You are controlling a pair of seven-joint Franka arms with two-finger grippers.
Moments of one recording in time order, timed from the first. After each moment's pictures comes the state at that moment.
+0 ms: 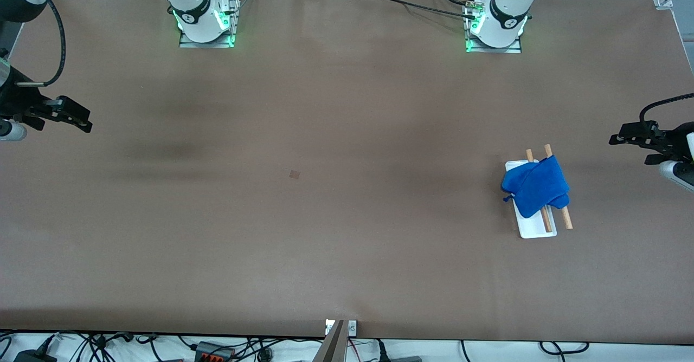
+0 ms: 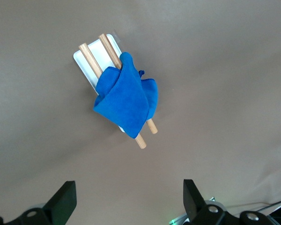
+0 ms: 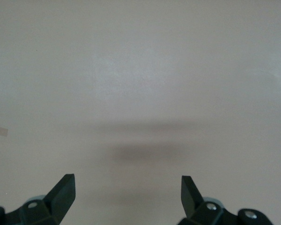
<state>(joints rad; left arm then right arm) 0.34 0.42 -0.22 -1.23 -0.03 1.36 0.55 0.01 0.04 -0.04 -1.68 -0.05 1.76 -0.01</state>
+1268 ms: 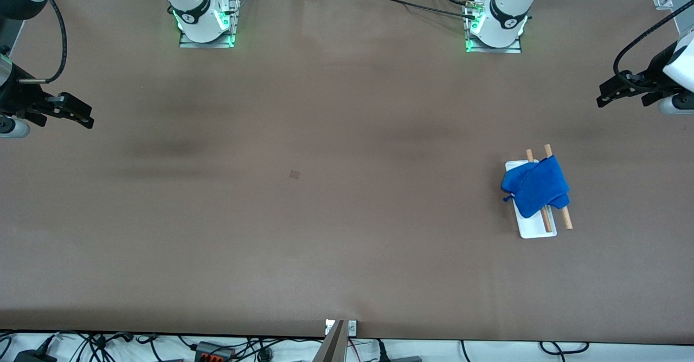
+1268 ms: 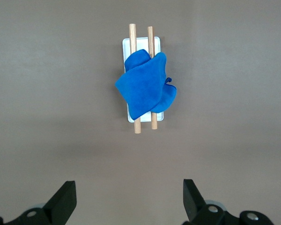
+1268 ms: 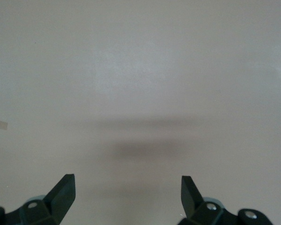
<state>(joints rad) 0.07 -0.11 0.02 -1.84 0.00 1.69 0.05 0.01 0.03 -0.04 -1.68 -0.05 1.72 -0.01</state>
